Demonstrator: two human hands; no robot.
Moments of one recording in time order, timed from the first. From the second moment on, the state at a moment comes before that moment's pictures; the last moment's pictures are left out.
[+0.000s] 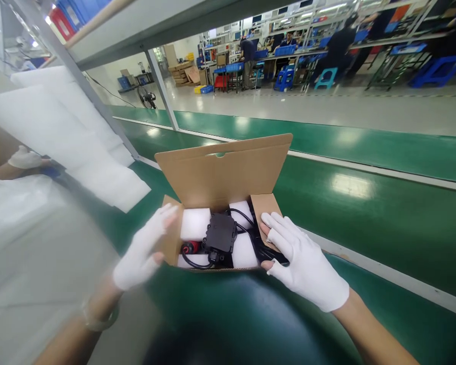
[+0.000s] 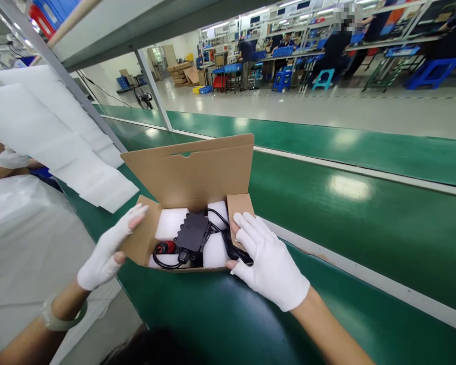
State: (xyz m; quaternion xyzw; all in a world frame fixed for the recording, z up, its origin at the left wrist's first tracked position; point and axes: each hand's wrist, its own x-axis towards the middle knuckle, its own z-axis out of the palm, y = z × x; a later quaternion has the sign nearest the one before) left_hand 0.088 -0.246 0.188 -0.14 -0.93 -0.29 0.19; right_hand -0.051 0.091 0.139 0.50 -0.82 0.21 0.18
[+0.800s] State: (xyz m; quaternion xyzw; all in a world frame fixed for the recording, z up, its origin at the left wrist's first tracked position) left_hand 0.050 -0.223 0.231 -0.38 -0.93 0.01 -0.01; right_hand -0.074 -0.029 0.213 0.75 -0.64 0.11 -0.13
